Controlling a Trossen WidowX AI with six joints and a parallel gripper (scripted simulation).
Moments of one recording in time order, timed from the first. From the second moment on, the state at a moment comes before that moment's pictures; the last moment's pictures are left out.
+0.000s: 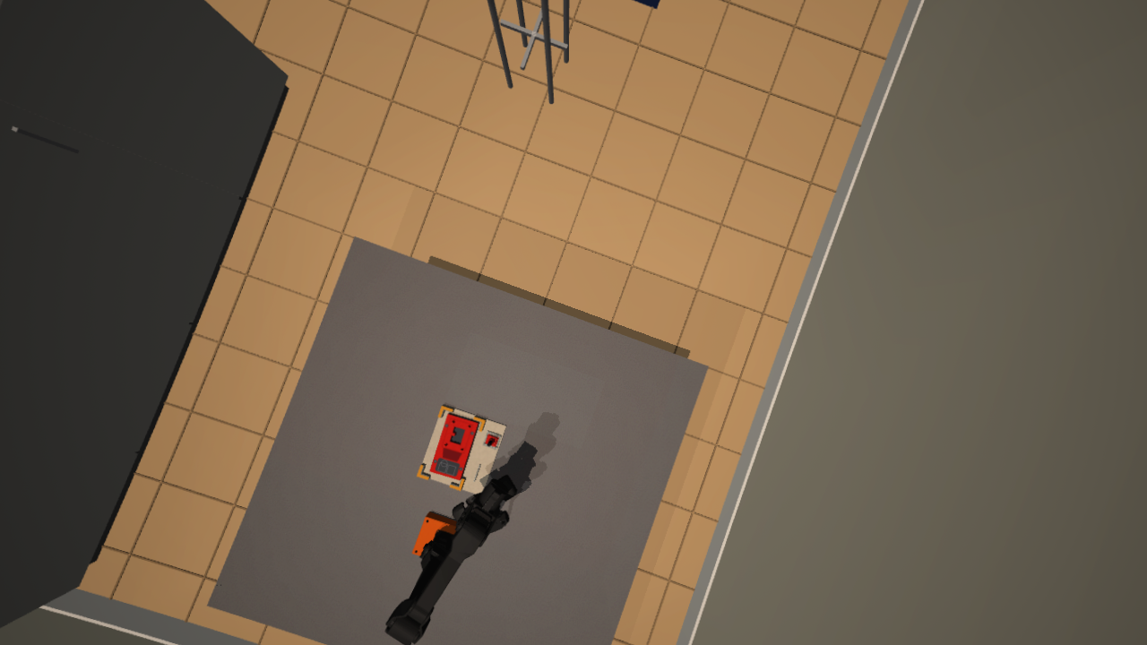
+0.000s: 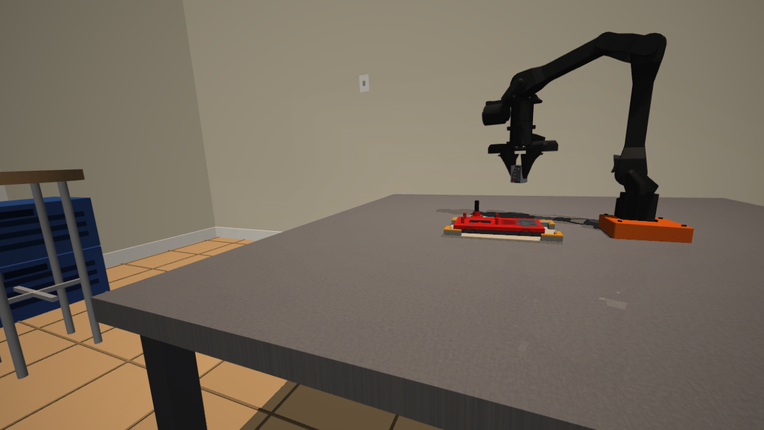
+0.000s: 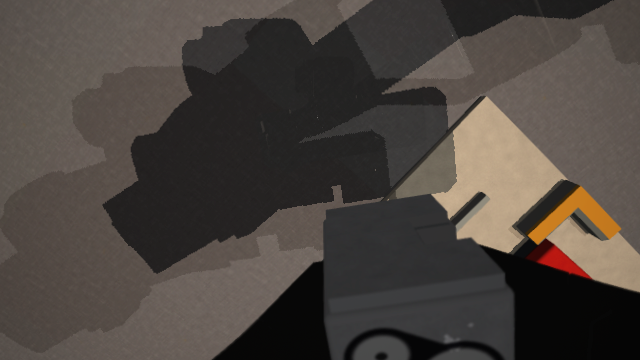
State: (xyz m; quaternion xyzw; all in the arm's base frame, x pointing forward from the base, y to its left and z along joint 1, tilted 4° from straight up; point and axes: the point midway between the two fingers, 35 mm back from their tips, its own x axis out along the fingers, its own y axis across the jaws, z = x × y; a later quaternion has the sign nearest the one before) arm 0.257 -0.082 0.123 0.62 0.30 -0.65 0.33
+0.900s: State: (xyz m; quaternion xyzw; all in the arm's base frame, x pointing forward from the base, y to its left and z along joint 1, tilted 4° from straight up) arm 0.257 -0.085 0.083 0.65 0.22 -0.68 0.26
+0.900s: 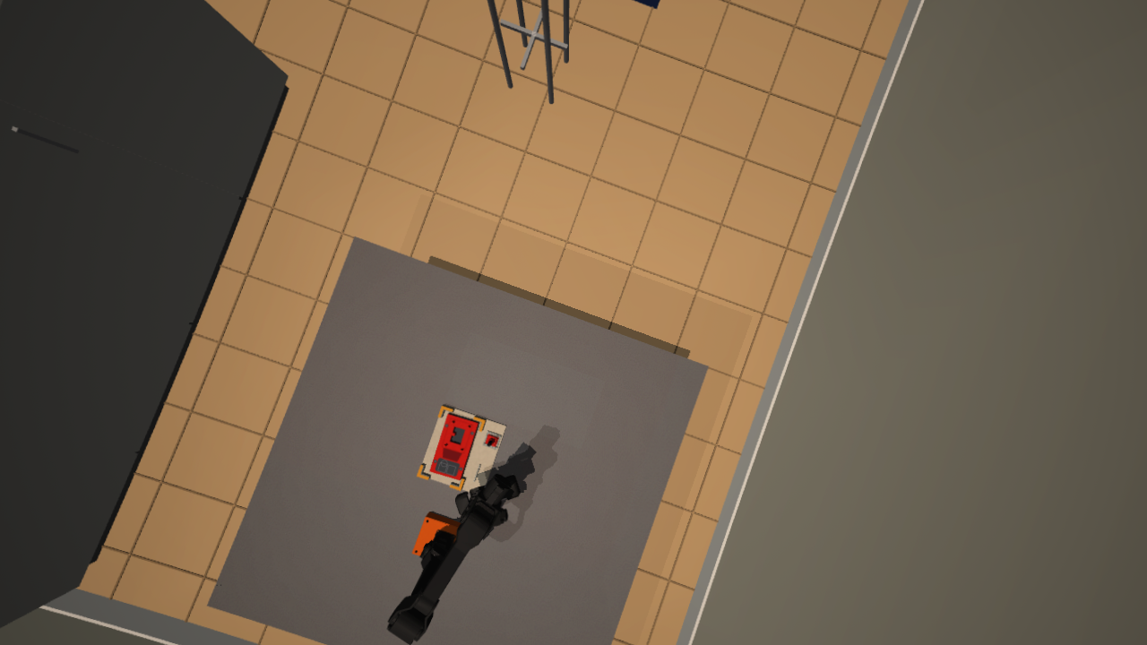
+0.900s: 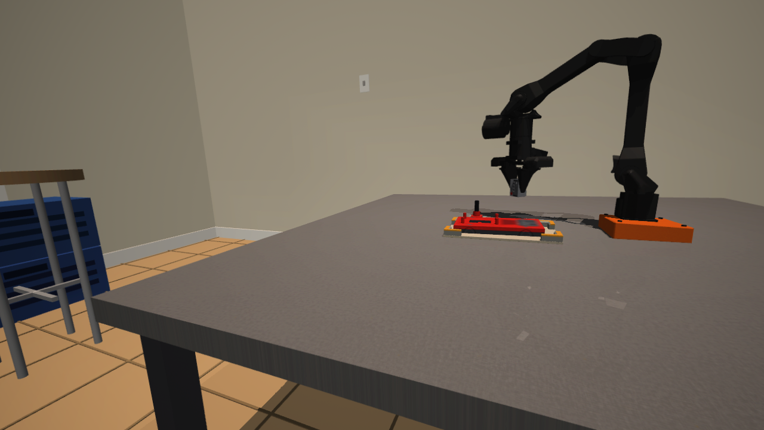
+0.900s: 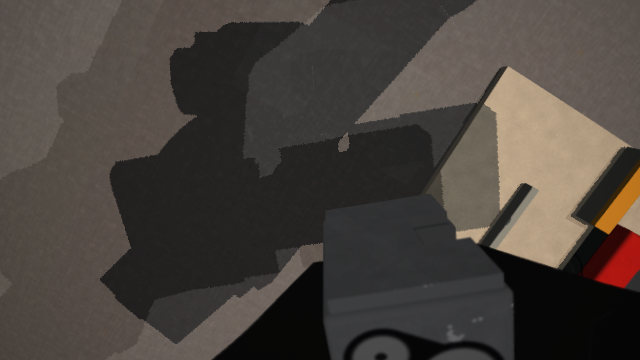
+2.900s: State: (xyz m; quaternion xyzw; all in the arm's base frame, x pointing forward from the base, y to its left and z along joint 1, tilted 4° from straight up) arm 0.256 -0.089 0.013 0.65 0.22 -0.68 0.26
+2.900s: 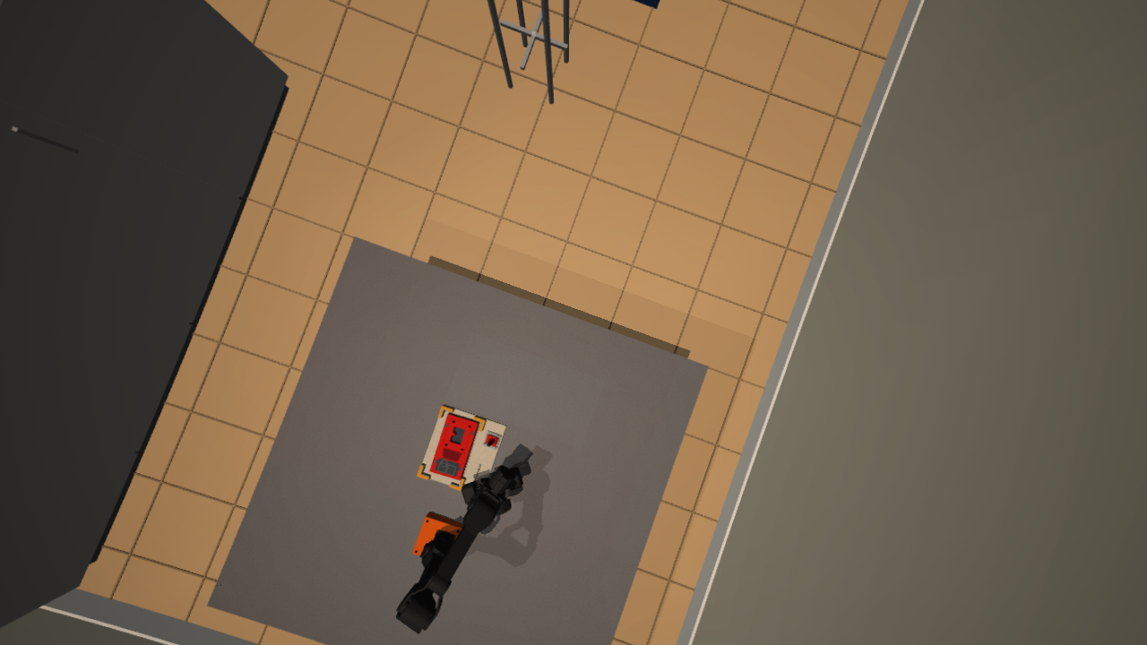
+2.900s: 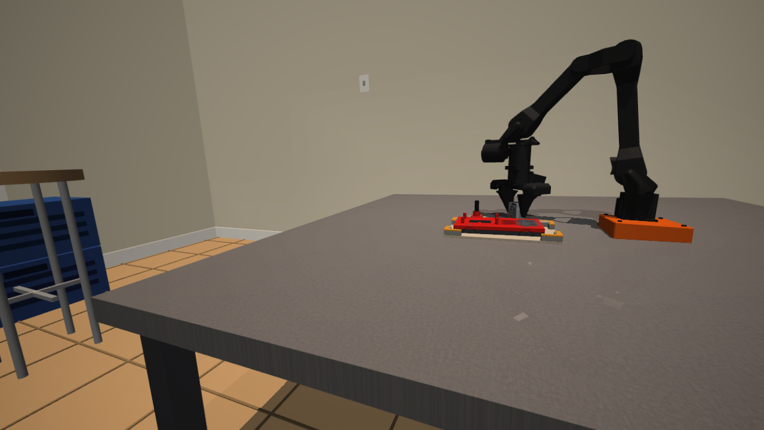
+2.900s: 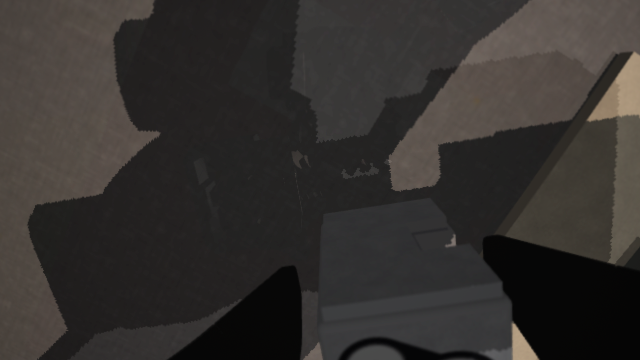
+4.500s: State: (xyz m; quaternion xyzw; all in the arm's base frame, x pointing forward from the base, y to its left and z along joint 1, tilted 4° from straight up) arm 0.258 -0.088 0.057 0.61 0.31 -0.64 0.34
